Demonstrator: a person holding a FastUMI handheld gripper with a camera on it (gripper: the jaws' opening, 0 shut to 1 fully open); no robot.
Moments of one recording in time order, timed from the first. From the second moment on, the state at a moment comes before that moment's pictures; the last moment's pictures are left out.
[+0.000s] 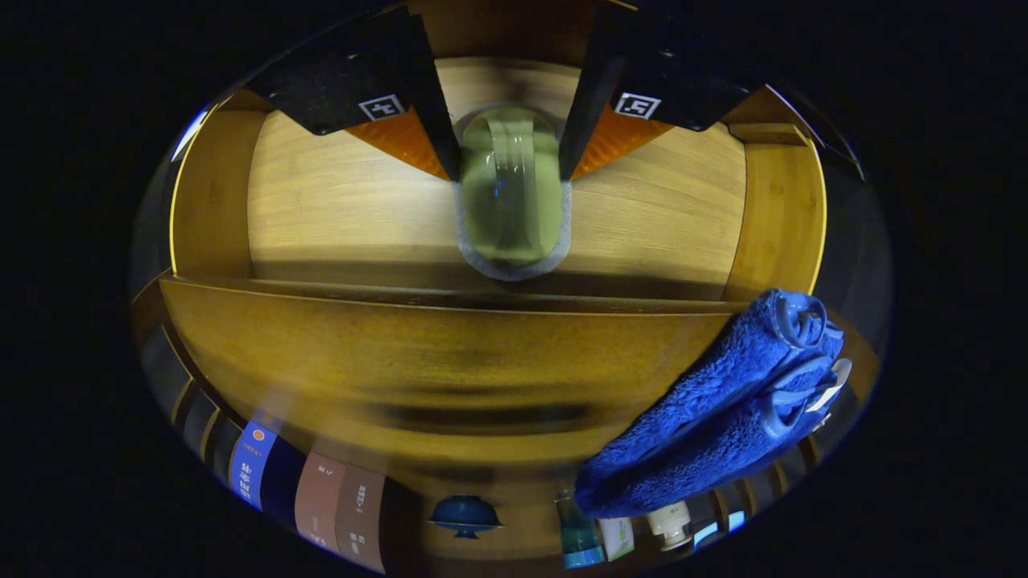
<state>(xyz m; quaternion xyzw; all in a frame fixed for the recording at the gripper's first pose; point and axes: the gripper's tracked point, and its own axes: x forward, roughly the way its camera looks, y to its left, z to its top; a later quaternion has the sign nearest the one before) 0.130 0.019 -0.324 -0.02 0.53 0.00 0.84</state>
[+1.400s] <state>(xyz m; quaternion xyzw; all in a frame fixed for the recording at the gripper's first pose) 0.129 0.022 -0.316 0.00 0.54 0.01 0.84</state>
